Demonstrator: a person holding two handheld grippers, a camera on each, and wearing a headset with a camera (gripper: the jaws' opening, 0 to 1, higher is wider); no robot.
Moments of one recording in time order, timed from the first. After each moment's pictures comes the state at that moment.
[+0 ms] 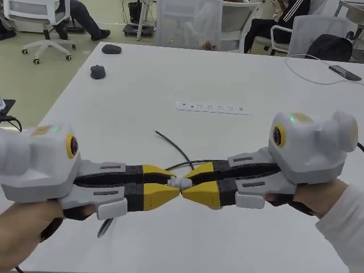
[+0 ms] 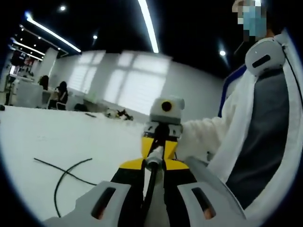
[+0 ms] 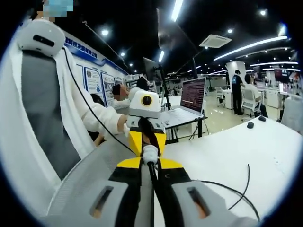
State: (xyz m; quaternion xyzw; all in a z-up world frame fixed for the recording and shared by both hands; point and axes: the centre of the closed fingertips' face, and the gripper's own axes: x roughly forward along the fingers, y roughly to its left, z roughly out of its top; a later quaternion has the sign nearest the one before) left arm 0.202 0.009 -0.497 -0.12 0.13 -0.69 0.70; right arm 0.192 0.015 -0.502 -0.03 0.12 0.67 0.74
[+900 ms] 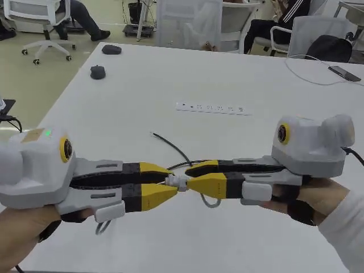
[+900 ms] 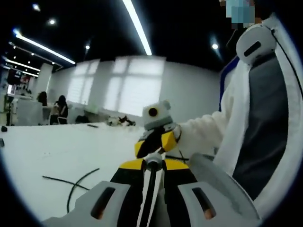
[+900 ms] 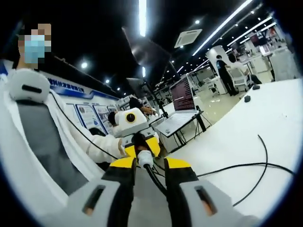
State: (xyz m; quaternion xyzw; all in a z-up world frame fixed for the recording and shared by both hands) left arm 0.197 0.011 -0.486 -0.06 0.05 -0.69 0.72; right arm 0.206 0.003 -0.488 0.21 0.19 0.62 0.73
